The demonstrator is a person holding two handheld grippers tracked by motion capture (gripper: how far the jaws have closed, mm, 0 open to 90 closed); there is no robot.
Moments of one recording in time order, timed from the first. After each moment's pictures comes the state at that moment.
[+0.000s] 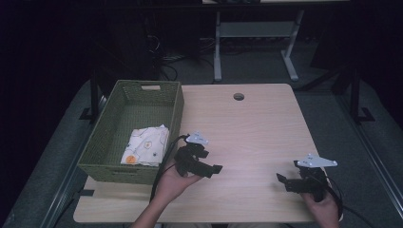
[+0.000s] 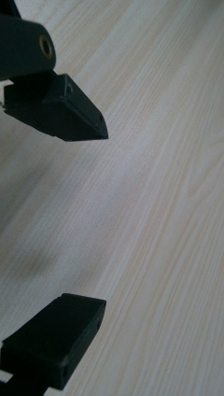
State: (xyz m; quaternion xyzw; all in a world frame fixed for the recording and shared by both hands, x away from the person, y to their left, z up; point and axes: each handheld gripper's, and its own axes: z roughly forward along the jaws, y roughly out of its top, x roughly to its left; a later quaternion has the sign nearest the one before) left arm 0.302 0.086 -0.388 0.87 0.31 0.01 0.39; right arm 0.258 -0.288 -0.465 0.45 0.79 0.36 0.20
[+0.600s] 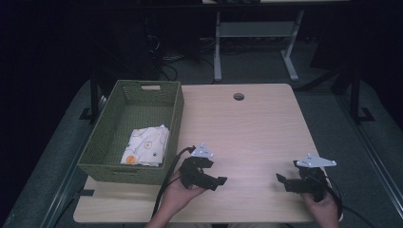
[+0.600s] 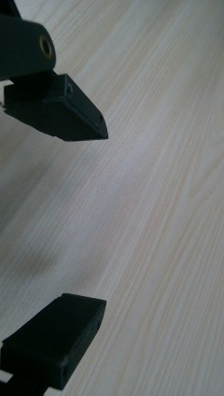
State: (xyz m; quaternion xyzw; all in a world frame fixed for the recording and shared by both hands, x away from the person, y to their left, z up) left arm 0.276 0.075 -0.409 0.87 0.29 0.01 0.40; right arm 0.259 -0.287 -0.465 0.45 0.80 0.36 0.20
